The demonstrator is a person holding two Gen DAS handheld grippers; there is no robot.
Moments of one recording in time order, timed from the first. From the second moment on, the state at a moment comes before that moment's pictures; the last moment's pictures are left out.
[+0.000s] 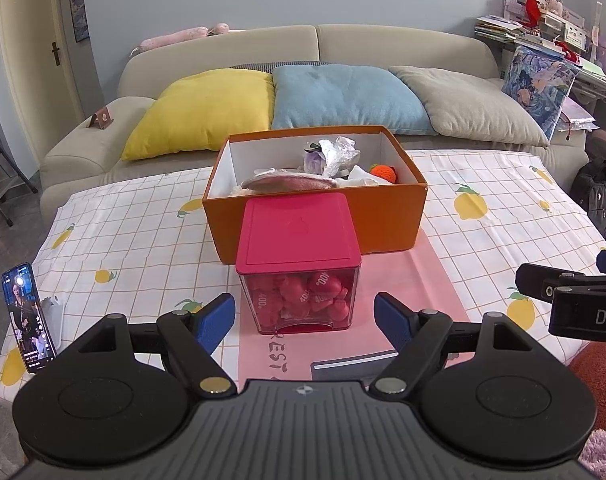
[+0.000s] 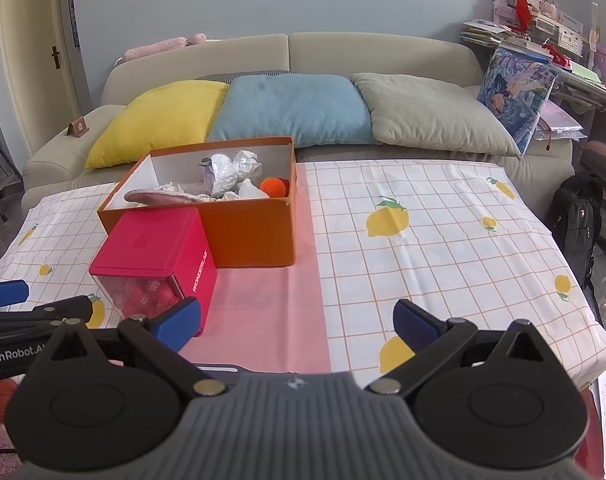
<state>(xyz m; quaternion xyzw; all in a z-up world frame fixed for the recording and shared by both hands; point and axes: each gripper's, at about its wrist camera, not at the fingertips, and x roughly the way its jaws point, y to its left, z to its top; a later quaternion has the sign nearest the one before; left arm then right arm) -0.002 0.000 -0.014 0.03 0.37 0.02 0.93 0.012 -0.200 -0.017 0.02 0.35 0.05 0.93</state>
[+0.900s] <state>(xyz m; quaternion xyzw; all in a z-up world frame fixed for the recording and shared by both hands) -0.003 0.001 -0.016 0.03 0.37 0.02 0.93 0.013 -0.200 -0.022 0.02 0.36 0.06 0.93</state>
